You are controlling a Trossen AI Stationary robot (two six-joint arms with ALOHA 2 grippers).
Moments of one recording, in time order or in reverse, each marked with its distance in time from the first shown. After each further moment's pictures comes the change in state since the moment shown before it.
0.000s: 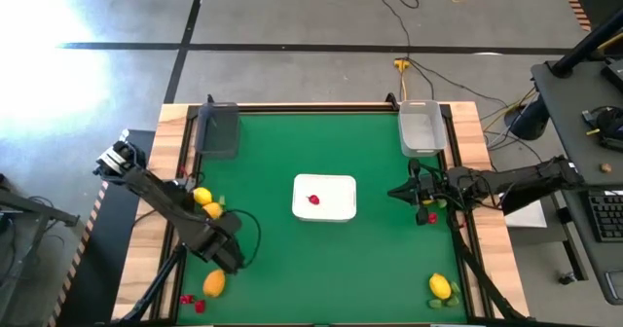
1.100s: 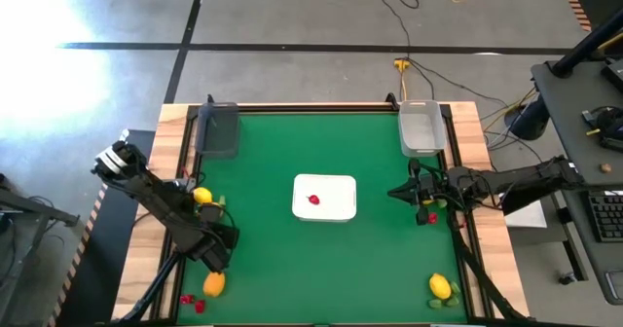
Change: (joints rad) left arm -0.113 -0.006 -0.311 0.176 -0.160 -0.669; right arm 0.000 0.000 0.000 0.000 0.000 0.000
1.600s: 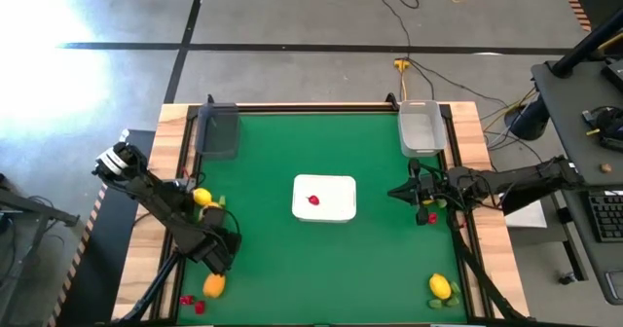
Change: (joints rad) left arm -0.003 0.013 0.037 0.031 0.040 0.122; right arm 0.000 -0.001 0.000 0.000 0.000 0.000
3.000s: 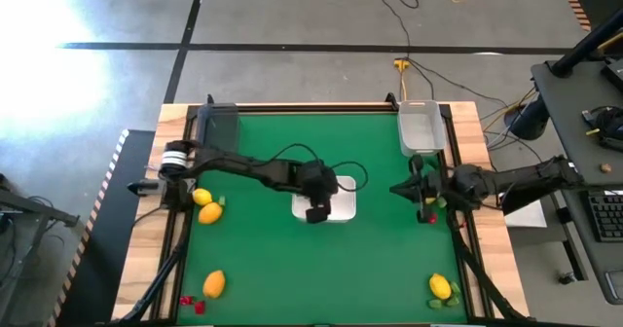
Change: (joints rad) left arm 0.808 0.444 0.650 0.612 0.051 2.023; right arm 0.000 -0.009 0.000 0.182 -0.005 0.037
